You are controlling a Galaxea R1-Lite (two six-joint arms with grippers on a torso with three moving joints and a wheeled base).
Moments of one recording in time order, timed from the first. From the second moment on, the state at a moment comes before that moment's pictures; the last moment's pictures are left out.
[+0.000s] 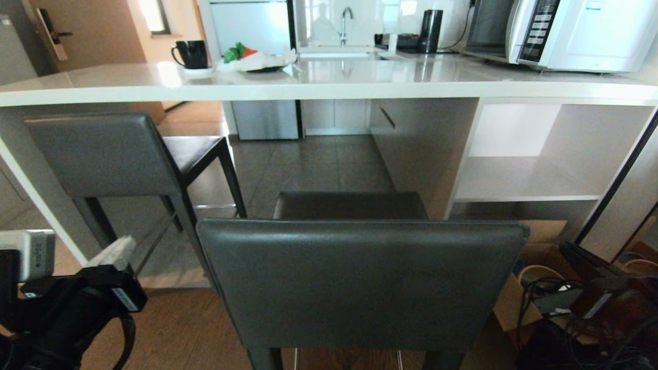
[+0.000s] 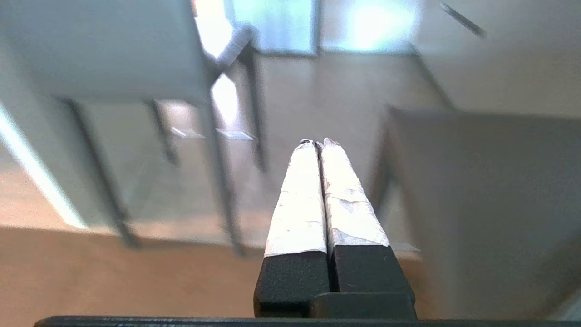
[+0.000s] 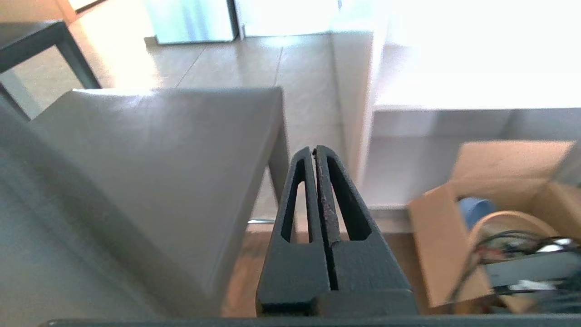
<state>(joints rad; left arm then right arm) -0.41 1.37 0.00 -1.47 0.47 0.02 0.32 1.29 -0.01 -1.34 -0.22 0.01</state>
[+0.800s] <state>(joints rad) -0.26 0.41 -0.41 -0.29 0.43 0.20 0.11 0.52 -0.33 -0.40 -0.21 -0.11</state>
